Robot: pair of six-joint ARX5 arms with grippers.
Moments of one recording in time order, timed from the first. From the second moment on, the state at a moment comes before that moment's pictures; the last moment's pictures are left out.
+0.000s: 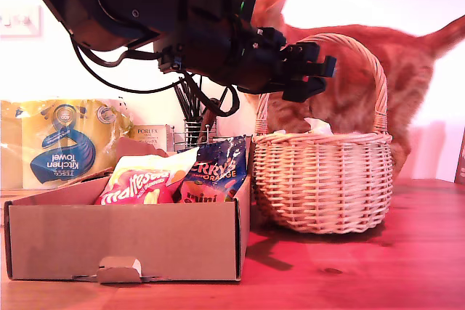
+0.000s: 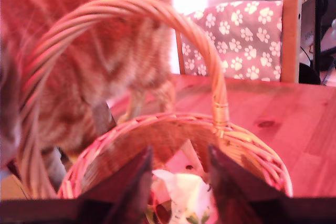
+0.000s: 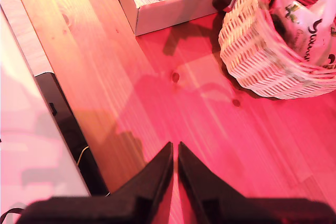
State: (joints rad) left arm -0.84 1.85 1.00 0.75 0.02 0.19; right arm 0.64 0.75 0.95 -1.12 -0.06 -0.50
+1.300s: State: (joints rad) left arm -0.44 1.17 0.65 0.25 0.36 0.19; right arm 0.43 0.62 0.64 -0.51 -0.06 -0.16
